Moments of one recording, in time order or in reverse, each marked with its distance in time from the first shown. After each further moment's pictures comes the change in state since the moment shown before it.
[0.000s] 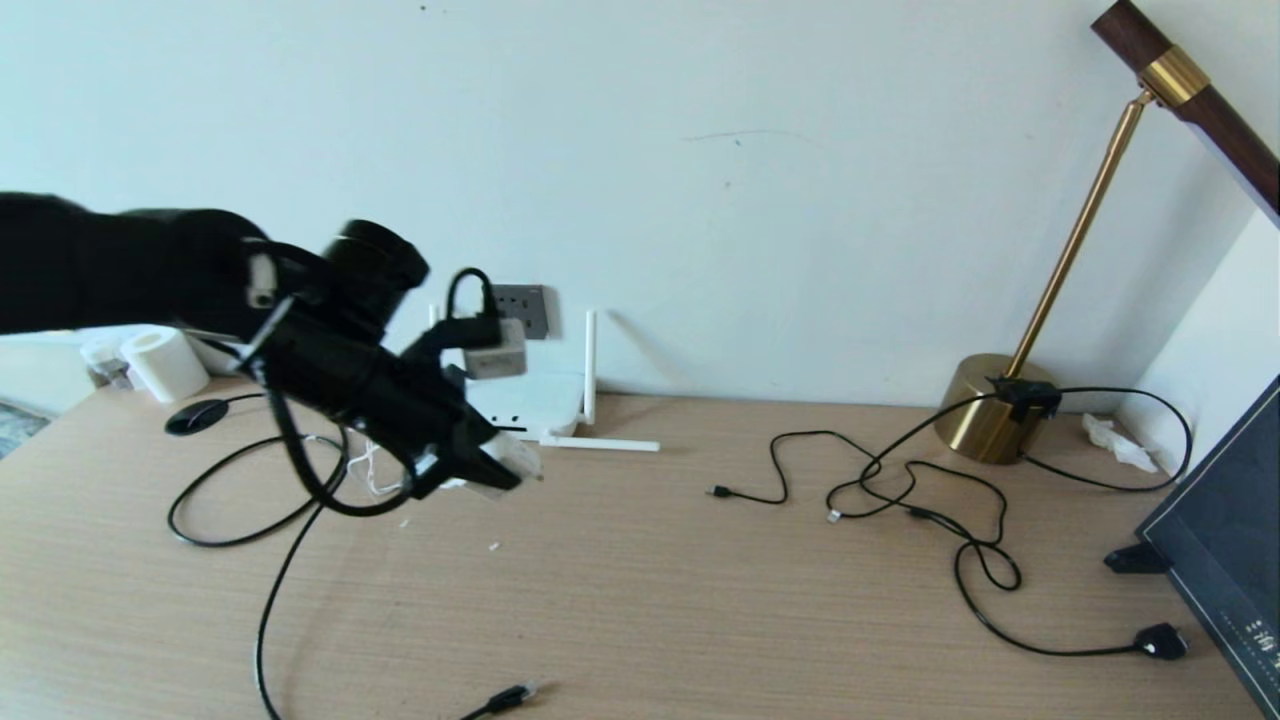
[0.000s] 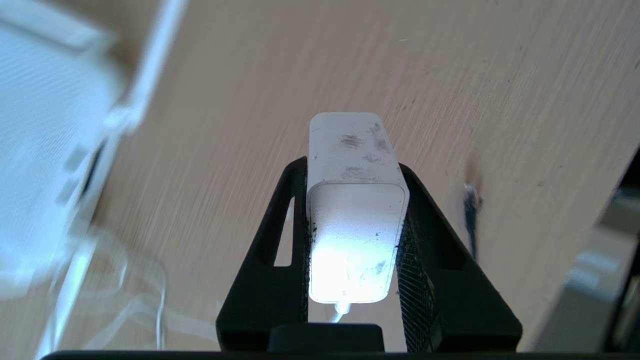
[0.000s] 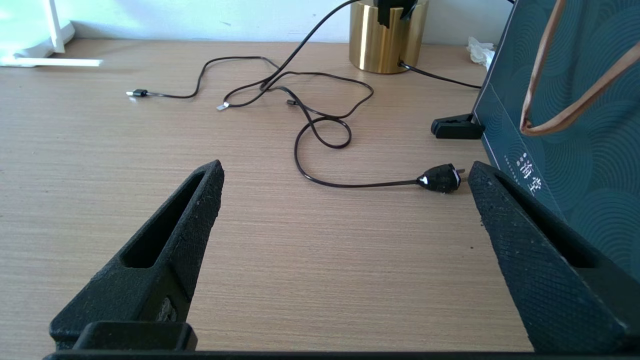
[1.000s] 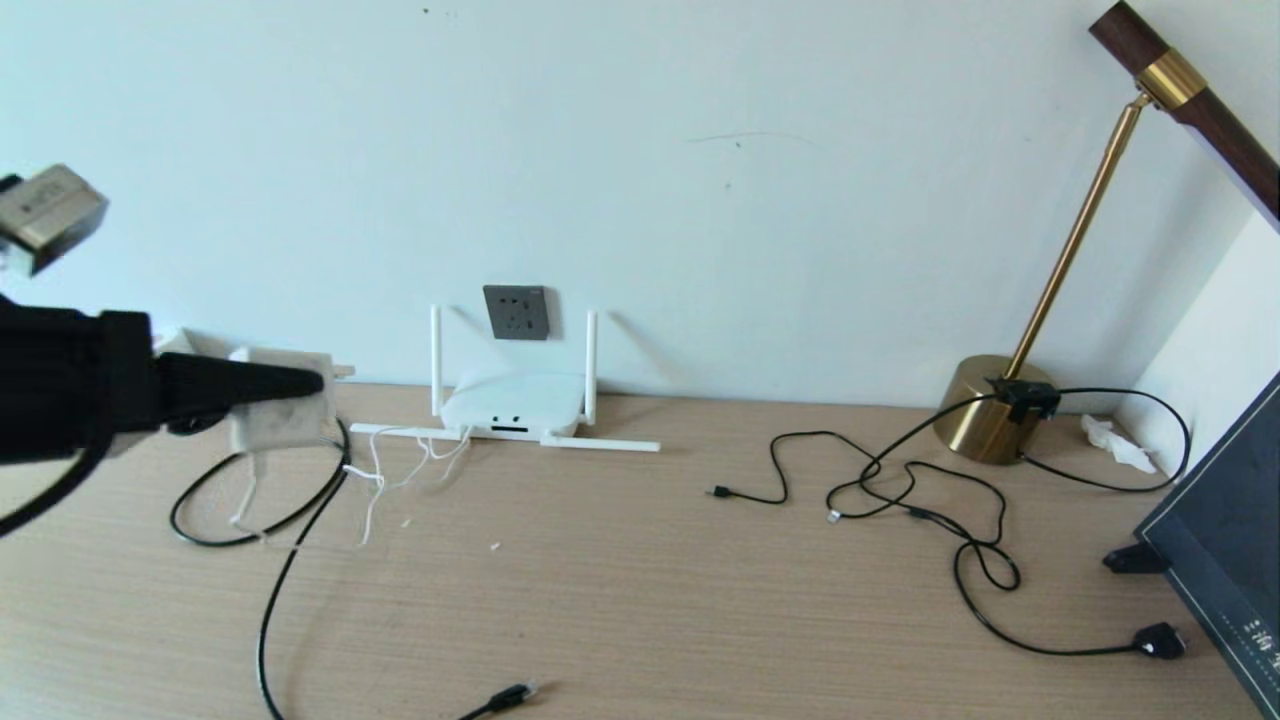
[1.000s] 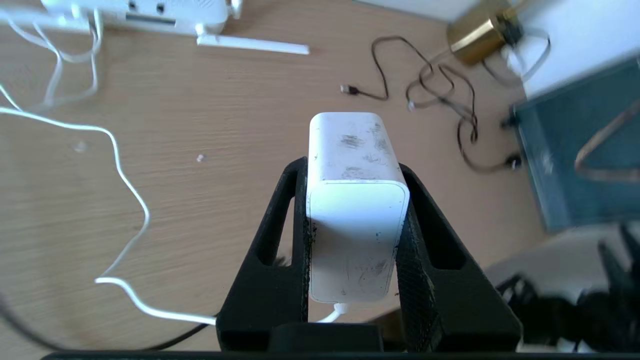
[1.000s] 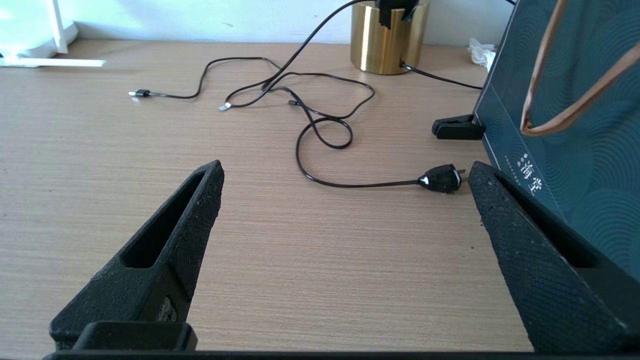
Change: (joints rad) left arm 0.257 -0.606 0.505 -0.436 -0.091 -1.147; right arm 0.000 0.000 0.000 0.000 0.000 0.000
